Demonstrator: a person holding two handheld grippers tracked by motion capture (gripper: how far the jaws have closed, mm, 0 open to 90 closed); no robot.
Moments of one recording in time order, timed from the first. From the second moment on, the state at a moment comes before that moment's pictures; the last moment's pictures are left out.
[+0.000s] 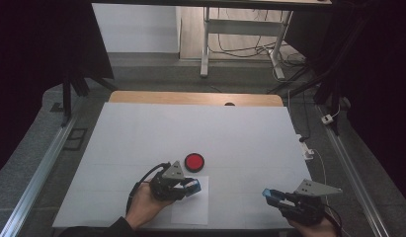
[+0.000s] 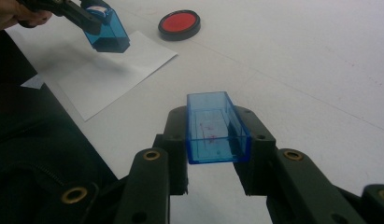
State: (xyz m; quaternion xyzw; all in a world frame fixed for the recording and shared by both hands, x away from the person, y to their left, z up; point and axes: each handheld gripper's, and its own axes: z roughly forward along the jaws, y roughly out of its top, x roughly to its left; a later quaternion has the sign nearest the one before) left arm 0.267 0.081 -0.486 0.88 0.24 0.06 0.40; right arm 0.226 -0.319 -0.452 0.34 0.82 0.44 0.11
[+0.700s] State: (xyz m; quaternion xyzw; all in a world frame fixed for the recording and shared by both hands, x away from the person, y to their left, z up) left arm 0.276 0.077 -0.503 0.89 0.24 0.06 0.37; right arm 0.226 -0.318 -0.452 0.34 0.82 0.44 0.11
